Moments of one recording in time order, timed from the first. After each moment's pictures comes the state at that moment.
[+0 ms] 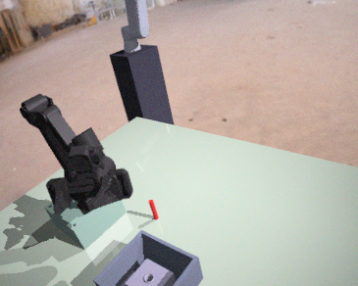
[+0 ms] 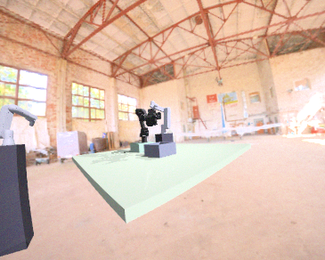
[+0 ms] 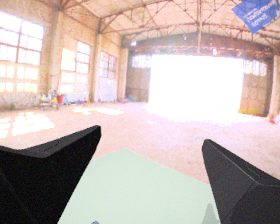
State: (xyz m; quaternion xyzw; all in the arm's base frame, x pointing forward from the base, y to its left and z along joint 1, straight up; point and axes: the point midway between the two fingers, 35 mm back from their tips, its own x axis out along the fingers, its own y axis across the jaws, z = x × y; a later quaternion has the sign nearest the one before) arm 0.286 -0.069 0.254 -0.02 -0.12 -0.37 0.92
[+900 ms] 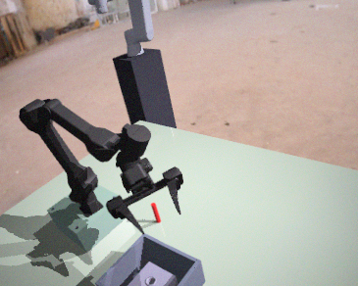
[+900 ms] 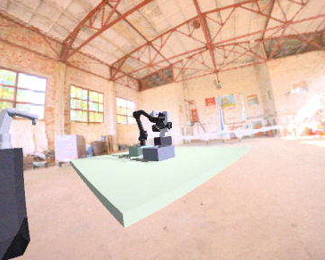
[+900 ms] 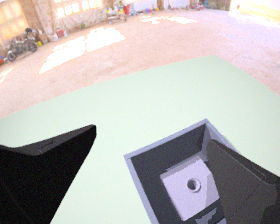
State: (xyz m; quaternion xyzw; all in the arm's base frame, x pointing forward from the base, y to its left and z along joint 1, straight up) arm 0.331 0.060 0.160 0.10 0.20 -0.14 0.96
